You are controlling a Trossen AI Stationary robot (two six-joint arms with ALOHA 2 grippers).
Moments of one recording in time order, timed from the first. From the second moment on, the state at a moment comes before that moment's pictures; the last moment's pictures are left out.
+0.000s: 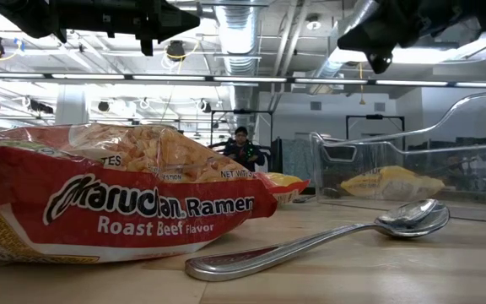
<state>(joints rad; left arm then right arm) 0.11 1.01 0.47 0.70 -0.24 0.04 0.12 0.92 0.57 0.01 0.13 0.17</state>
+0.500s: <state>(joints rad) 0.11 1.01 0.47 0.72 -0.24 0.04 0.10 0.92 0.54 0.11 0.26 -0.08</state>
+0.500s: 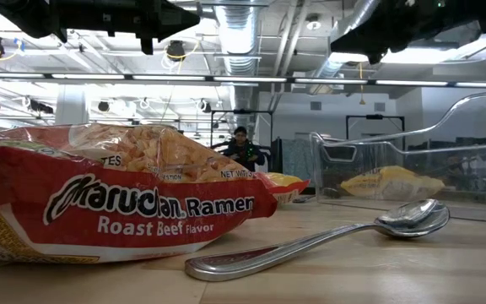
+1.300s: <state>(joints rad) 0.07 0.90 0.66 -0.09 -0.38 -0.38 0.01 0.92 0.54 0.09 0.26 -0.05</state>
